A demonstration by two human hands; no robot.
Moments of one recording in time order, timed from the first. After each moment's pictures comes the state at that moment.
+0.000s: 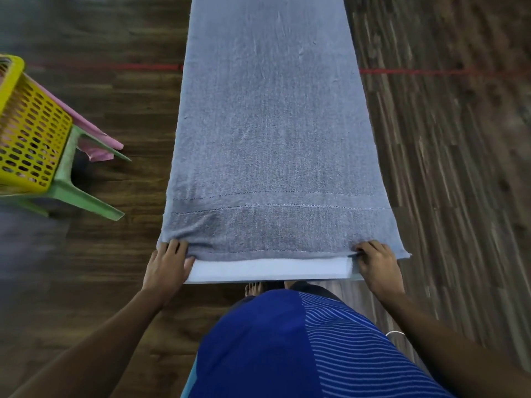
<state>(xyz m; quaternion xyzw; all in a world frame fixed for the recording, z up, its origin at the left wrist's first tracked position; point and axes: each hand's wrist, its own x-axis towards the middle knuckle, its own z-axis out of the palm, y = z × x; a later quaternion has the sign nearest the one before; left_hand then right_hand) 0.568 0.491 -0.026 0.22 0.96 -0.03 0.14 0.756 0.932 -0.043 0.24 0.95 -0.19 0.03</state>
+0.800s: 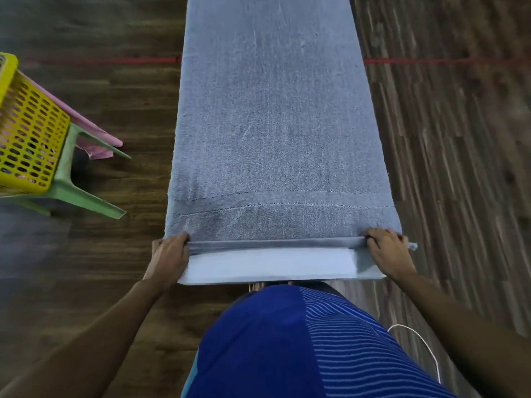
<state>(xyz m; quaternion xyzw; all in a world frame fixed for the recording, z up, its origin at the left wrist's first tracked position) 0.538 0.494 -0.025 0.17 0.96 0.12 0.18 0.725 0.955 -0.034 0.25 0.95 -0.17 0.10</state>
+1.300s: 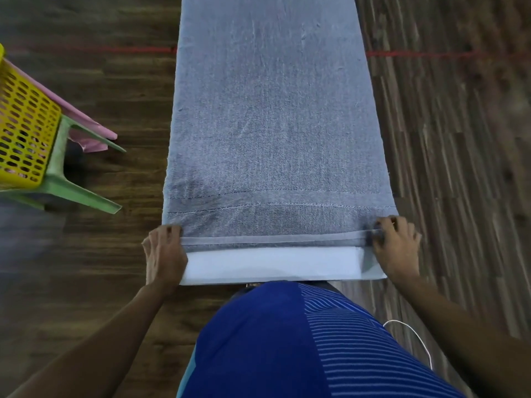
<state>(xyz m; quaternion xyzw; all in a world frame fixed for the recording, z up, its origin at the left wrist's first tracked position) 0.549 0.510 -0.028 0.13 0.99 0.08 0.04 0.726 0.963 -0.033 0.28 0.96 -0.10 -0.01</state>
